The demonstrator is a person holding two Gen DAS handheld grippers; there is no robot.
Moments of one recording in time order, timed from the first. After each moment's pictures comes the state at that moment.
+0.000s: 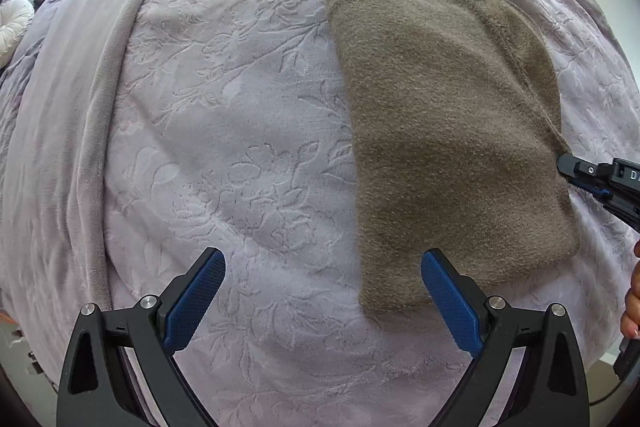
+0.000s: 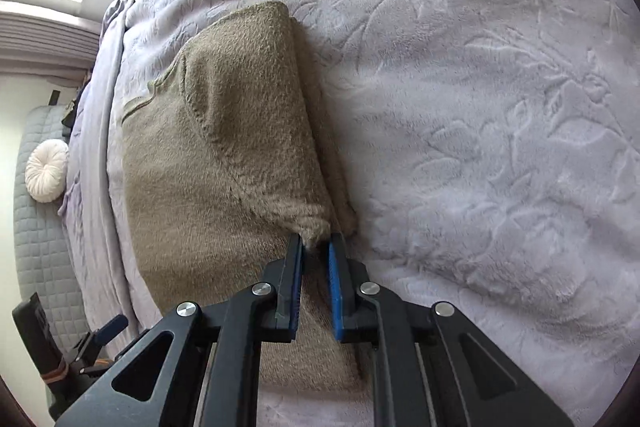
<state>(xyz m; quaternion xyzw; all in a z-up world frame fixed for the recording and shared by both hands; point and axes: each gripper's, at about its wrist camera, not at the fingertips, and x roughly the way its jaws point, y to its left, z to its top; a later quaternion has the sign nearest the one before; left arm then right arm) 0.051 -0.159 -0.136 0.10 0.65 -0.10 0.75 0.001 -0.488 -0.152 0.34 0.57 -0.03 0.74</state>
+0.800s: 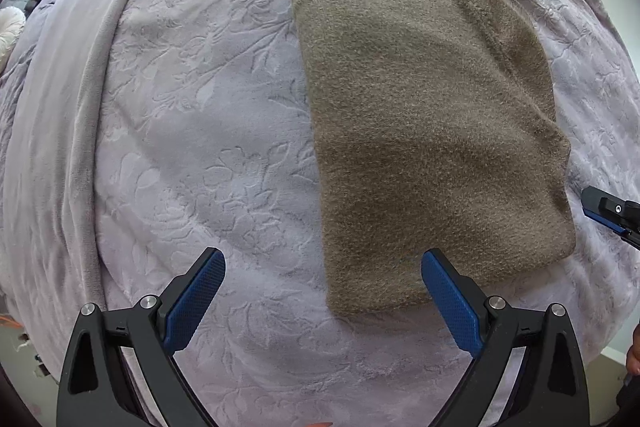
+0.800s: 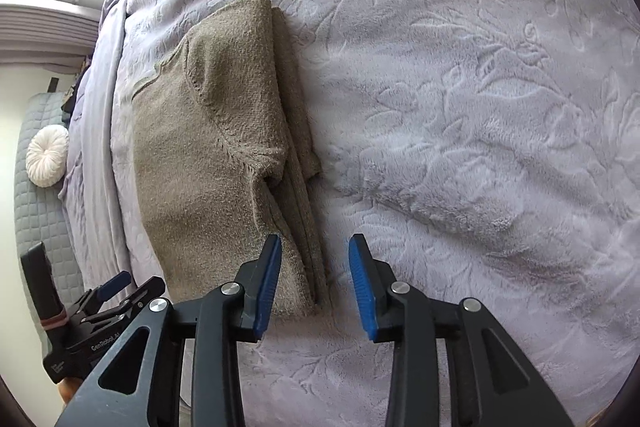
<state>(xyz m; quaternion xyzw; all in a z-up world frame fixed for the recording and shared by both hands) 0.050 -0.182 -0.135 0.11 0.66 -0.10 0.73 -0.037 -0.501 -0.132 0.34 0.60 -0.02 0.73</state>
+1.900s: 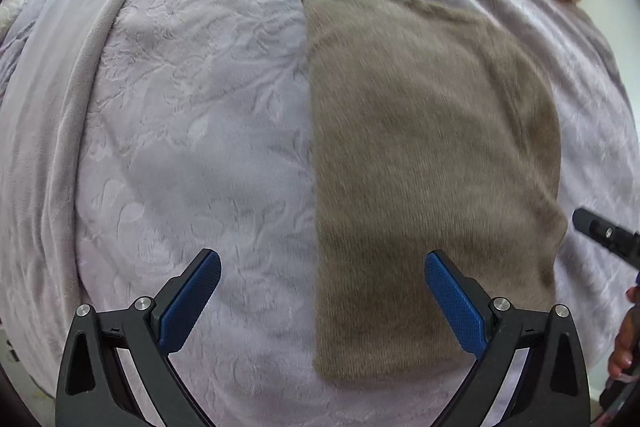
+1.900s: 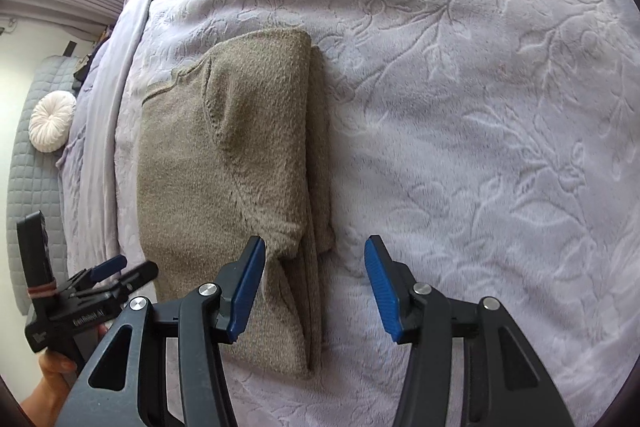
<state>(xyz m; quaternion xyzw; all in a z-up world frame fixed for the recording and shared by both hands) 0.103 -0.170 -0.142 0.04 0.66 -0.10 0.75 0.001 -0.512 -0.127 0.28 0.59 0.02 0.76</state>
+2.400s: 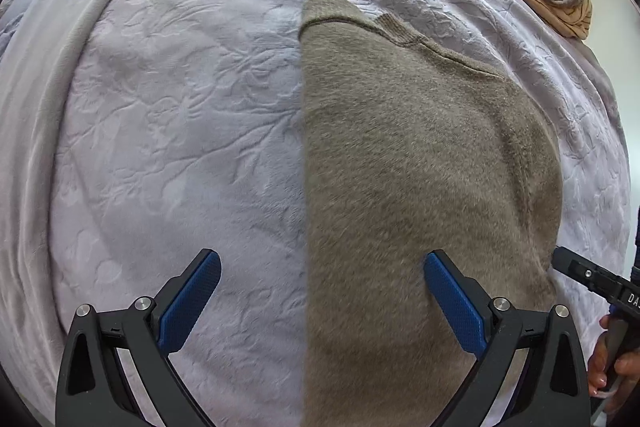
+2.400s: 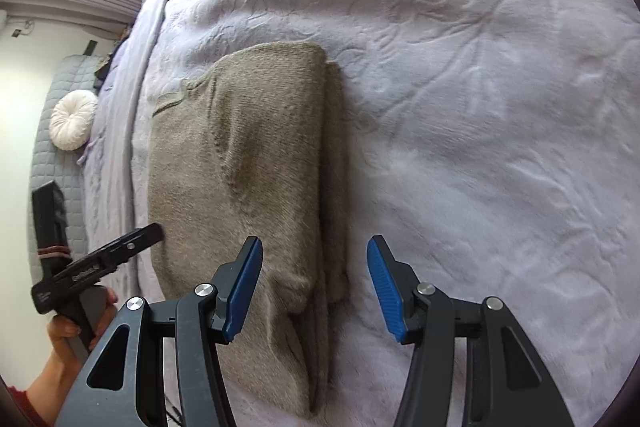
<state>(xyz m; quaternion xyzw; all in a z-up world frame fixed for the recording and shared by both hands) 0.161 -0.177 -0.160 0.00 0.65 -0.11 0.75 0.035 -0.522 -0.146 0.30 0.58 0.07 0.75</state>
